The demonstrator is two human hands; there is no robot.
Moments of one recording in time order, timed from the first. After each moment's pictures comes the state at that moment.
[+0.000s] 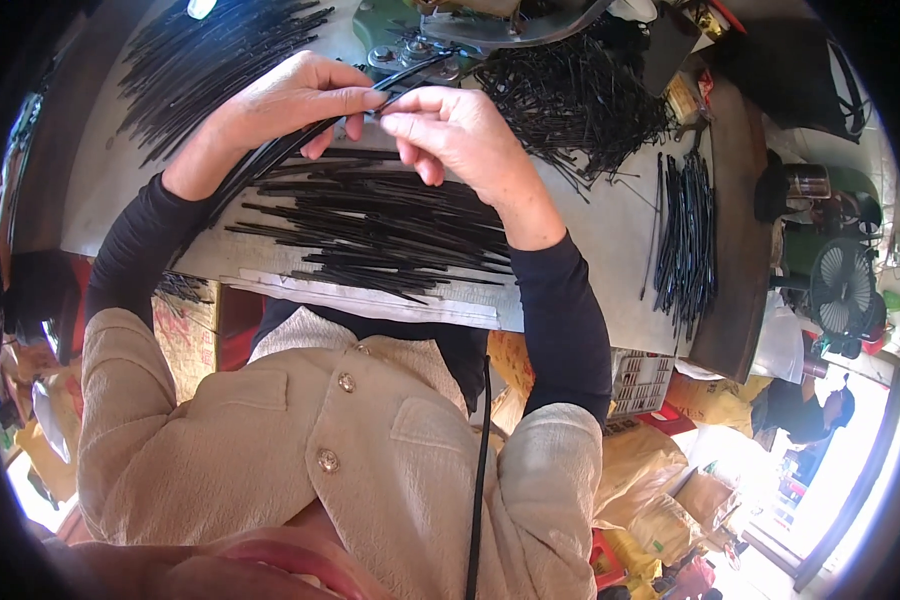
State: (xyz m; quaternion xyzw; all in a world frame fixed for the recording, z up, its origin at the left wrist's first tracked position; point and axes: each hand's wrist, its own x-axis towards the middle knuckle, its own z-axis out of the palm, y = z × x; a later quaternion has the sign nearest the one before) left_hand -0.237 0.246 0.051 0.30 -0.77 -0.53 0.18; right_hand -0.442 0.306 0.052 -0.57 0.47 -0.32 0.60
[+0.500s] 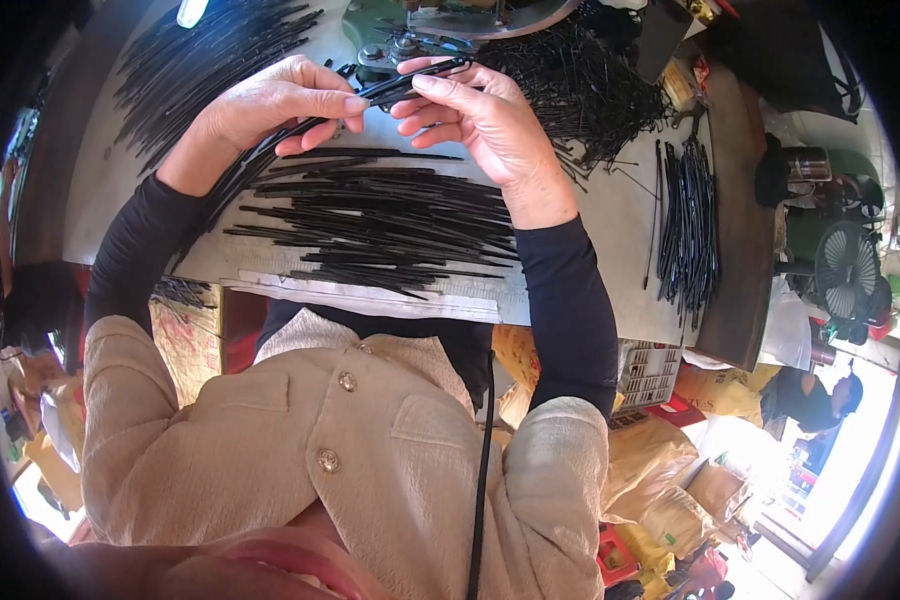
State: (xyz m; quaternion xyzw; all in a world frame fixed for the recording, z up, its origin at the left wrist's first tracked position) left_hand -0.233 0.244 0.057 0.30 -0.68 -0.66 0.12; right_hand -0.462 0.297 0.047 -0.48 0.37 -0.43 0.67
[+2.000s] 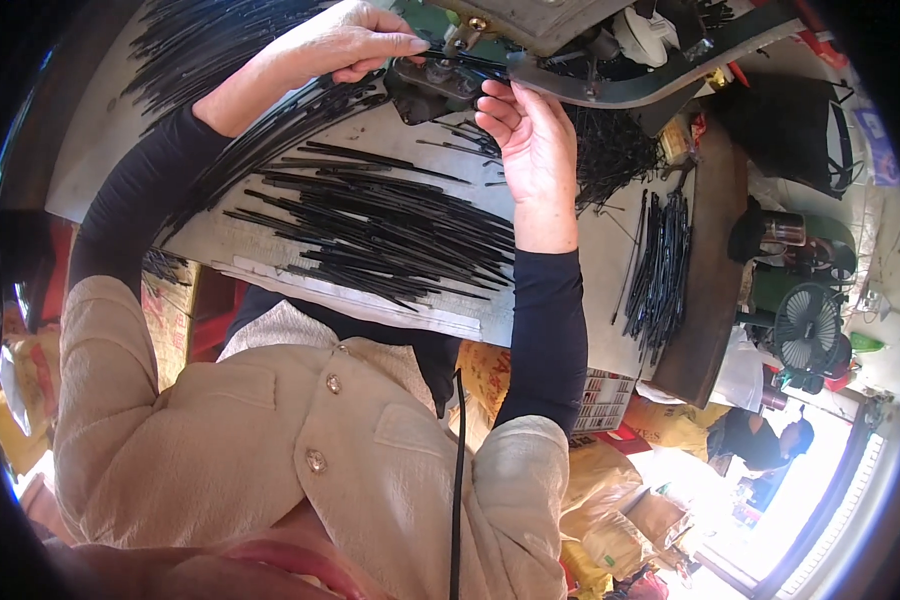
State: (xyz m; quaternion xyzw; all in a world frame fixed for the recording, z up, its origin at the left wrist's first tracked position) left_hand -0.244 0.212 0.063 0.38 -0.71 -0.54 0.25; right_hand -0.482 0.278 0.030 -0.34 0.37 -0.60 0.62
